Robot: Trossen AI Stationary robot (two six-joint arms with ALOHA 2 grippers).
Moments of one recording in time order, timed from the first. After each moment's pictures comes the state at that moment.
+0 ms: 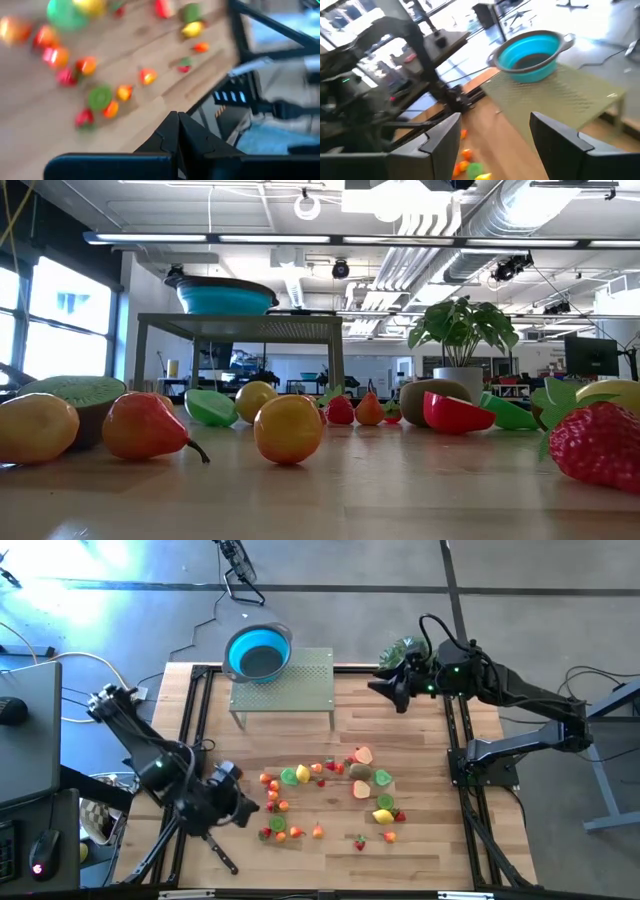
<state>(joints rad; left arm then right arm) -0.77 1.27 1.32 -0.93 -0.48 -1.84 -0.26 1.12 1.35 -0.50 0.00 0.47</state>
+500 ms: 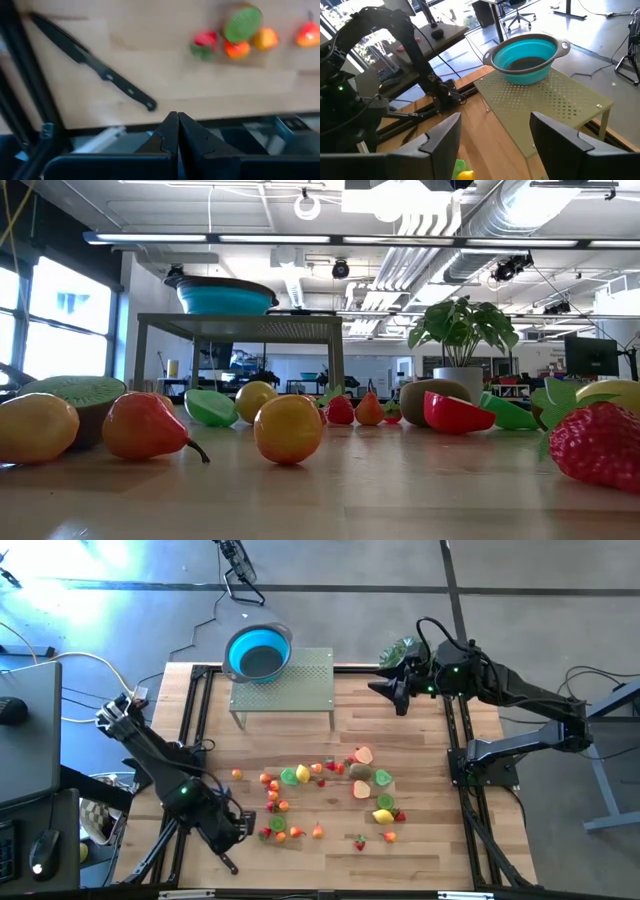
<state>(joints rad) -0.77 1.43 1.32 -1.17 0.04 -2.34 -0.26 1.12 1.35 -0.52 0.00 0.35</state>
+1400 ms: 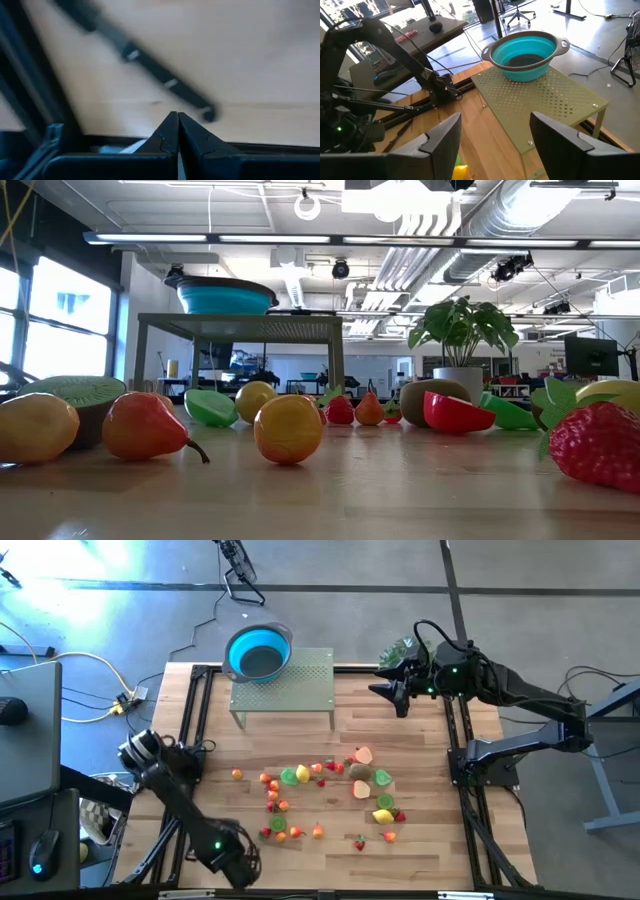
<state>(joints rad) -0.88 1.81 1.32 -1.01 0.27 -2.33 -0.26 1.12 1.35 -0.54 0.00 0.32</state>
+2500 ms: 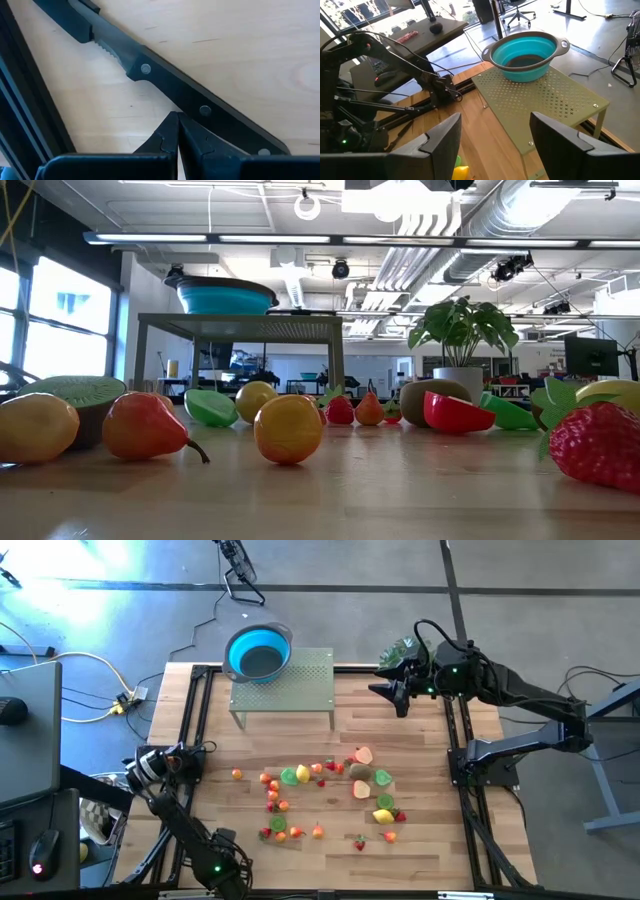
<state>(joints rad) -0.95 1.98 1.33 -0.99 0.19 -2.32 -0.26 1.12 1.35 -0.54 0.00 0.32</state>
